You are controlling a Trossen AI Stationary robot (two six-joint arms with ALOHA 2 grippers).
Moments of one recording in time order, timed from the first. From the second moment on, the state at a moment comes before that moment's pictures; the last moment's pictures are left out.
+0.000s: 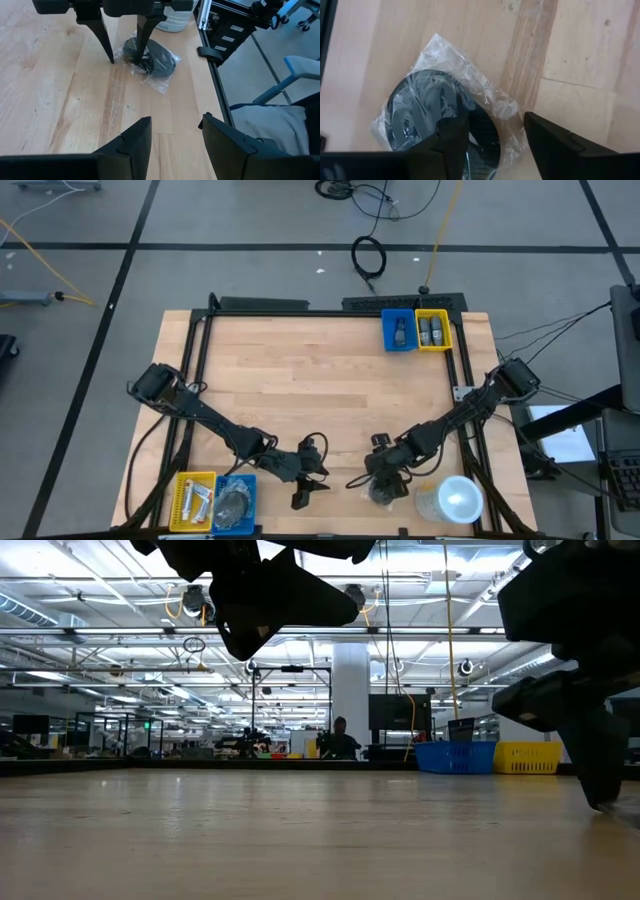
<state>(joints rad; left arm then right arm) -0.50 1.85 1.09 0.24 -0.15 -0.50 0.54 1.70 0.87 -0.32 -0.06 0.35</state>
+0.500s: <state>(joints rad) -0.50 1.85 1.09 0.24 -0.15 -0.50 0.54 1.70 0.84 -0.32 -0.06 0.35</state>
